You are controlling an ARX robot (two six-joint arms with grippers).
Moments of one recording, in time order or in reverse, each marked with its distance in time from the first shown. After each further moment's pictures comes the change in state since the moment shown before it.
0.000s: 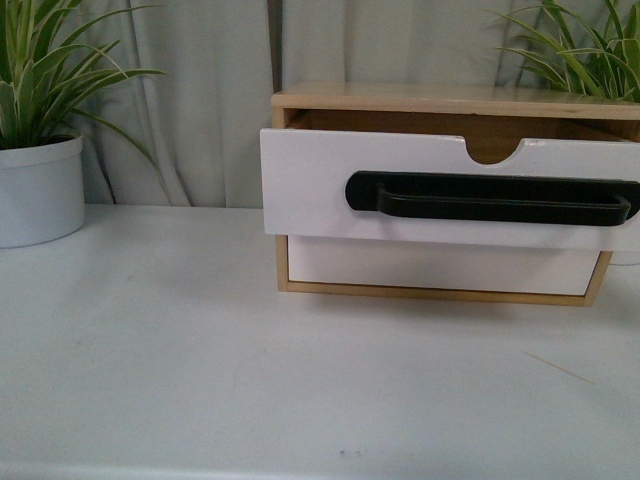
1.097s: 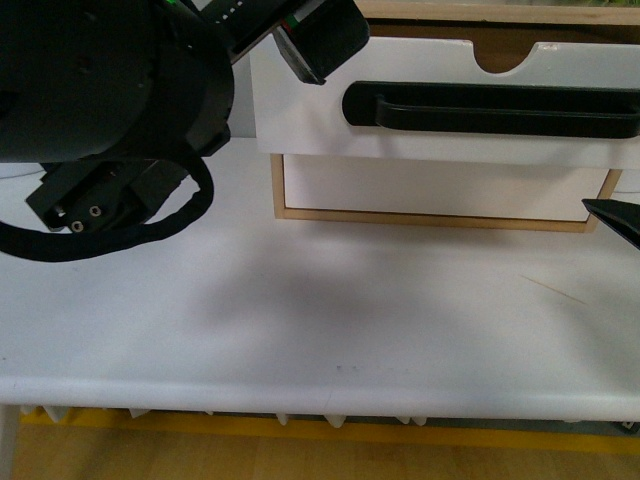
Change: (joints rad) left arm -0.278 0.961 0.617 0.497 0.301 -0.237; right arm 0.164 0.815 0.347 0.551 0.116 -0.611
